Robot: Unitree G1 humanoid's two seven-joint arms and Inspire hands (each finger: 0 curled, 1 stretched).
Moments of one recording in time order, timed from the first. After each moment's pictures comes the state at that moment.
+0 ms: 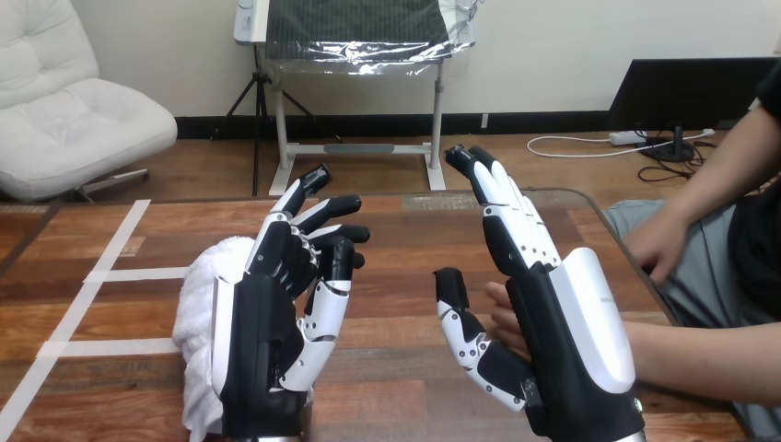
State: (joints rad) left arm 0.23 -0.05 -0.22 0.11 0.13 -0.78 0.20; right arm 0.34 -0.16 0.26 -0.36 -0.64 -0.42 -0.24
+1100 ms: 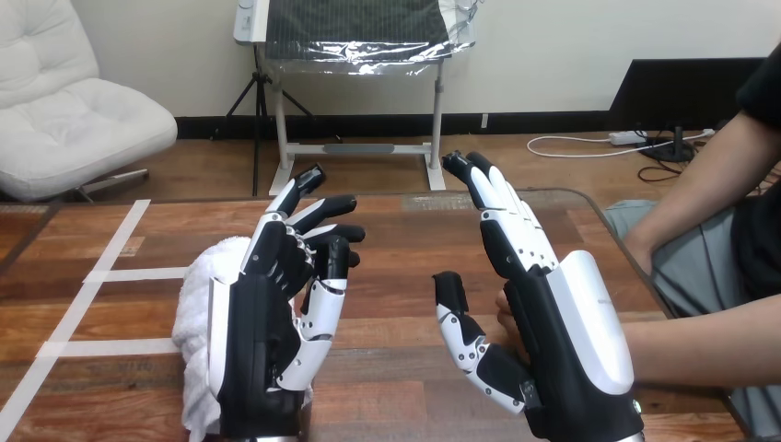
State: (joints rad) left arm 0.23 -0.05 -0.22 0.11 0.14 -0.78 0.23; right arm 0.34 -0.16 0.26 -0.36 -0.64 -0.41 -0.23
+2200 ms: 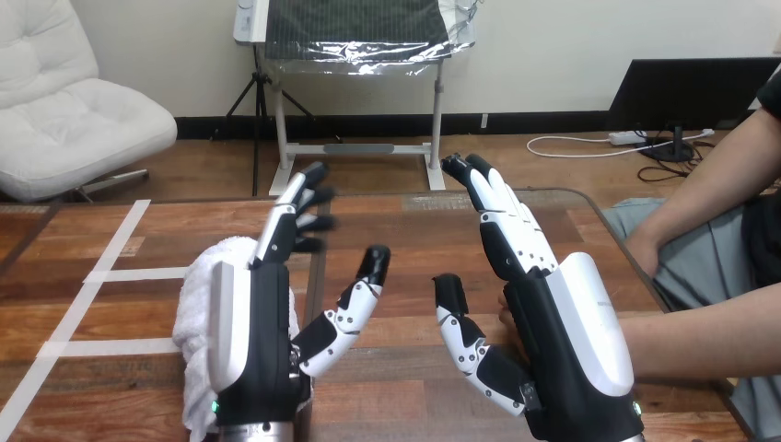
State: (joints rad) left arm 0.23 -0.04 -0.16 -0.03 0.67 -0.47 0.50; right arm 0.35 -0.16 0.26 -0.36 -0.64 -0.41 -0.23
